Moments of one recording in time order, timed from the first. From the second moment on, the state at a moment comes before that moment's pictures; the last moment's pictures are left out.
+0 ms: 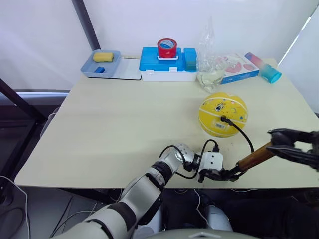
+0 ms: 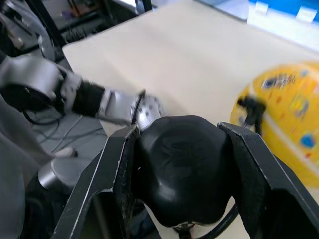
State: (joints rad) left arm -0.78 -0.14 -0.50 1.21 0.26 -0.49 -1.06; right arm 0.26 -0.99 -0.66 -0.55 0.95 0.75 1.10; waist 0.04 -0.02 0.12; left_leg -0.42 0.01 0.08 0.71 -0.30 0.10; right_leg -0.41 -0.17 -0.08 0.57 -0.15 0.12
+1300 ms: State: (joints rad) left arm -0.79 -0.14 -0.50 1.21 0.26 -0.49 -1.06; right arm 0.21 -1.10 -0.84 -0.55 1.10 0.91 1.11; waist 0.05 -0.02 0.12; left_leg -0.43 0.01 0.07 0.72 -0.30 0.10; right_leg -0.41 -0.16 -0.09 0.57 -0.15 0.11
